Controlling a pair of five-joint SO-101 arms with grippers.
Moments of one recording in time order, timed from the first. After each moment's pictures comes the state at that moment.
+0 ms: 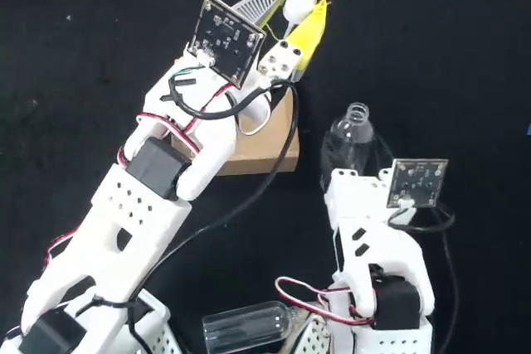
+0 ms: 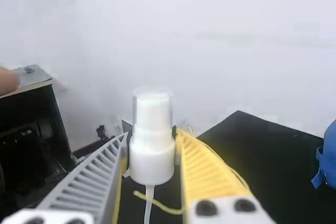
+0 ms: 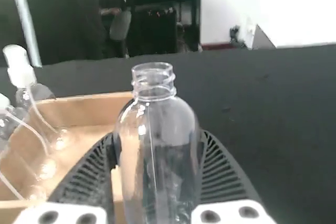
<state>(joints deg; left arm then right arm) 30.2 -31.8 13.0 19.9 -7.8 -1.8 -101.7 77.1 49.5 -5.8</state>
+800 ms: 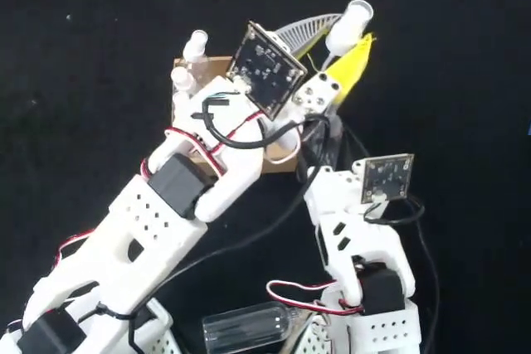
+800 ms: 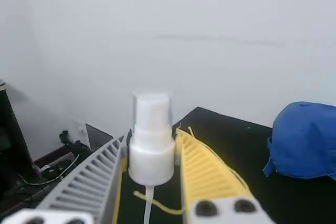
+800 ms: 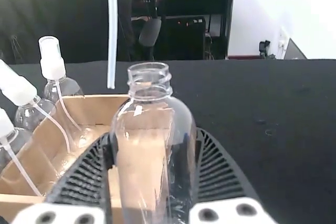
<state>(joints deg) 38.4 -32.0 14.2 19.6 -7.8 -8.2 -101.7 87.2 36.8 -5.8</state>
